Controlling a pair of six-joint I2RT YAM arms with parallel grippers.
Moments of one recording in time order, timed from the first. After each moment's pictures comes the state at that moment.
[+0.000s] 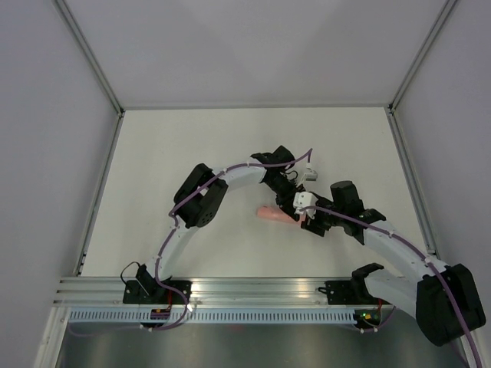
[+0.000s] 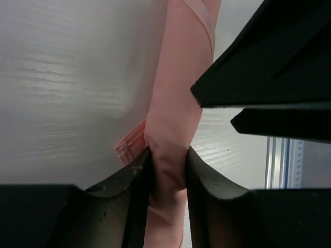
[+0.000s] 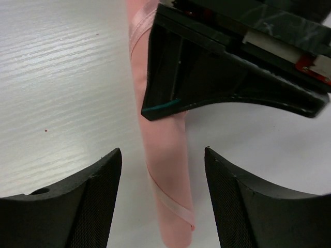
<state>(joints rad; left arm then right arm) -0.80 2.38 1.81 -0.61 0.92 0.30 0.33 1.02 0.48 -0.31 -0.50 -0.84</state>
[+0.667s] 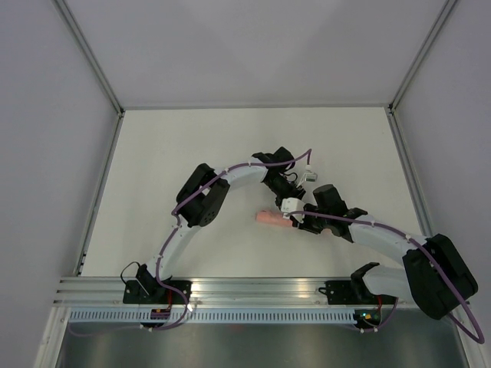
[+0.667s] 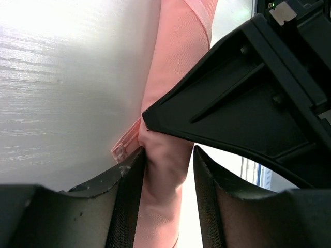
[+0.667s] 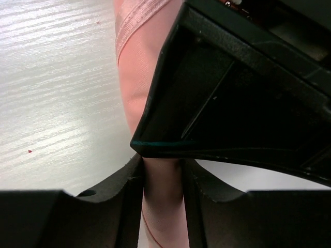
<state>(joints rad) -0.80 2.43 1.87 -0.71 1.00 0.27 0.50 1.22 0.46 -0.16 -0.31 -0.81</state>
